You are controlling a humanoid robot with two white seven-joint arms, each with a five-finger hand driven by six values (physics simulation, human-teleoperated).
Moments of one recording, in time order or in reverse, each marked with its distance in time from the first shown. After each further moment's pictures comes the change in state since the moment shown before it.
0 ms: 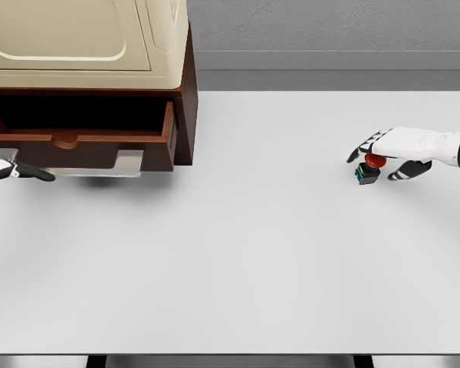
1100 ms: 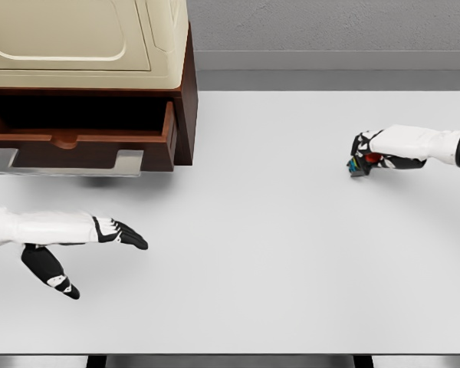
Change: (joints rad) left arm 0.092 -0.332 -0.059 0.000 -0.206 0.000 0.000; right arm 0.000 0.011 -0.006 -0.002 -0.040 0.001 0.004
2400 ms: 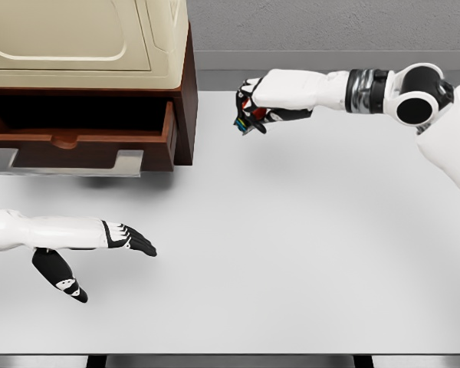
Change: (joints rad) left arm -0.002 -0.027 -0.007 0.001 -0.025 0.000 0.000; right arm -0.278 0.316 0.147 -0.063 -0.037 -0.003 -0.002
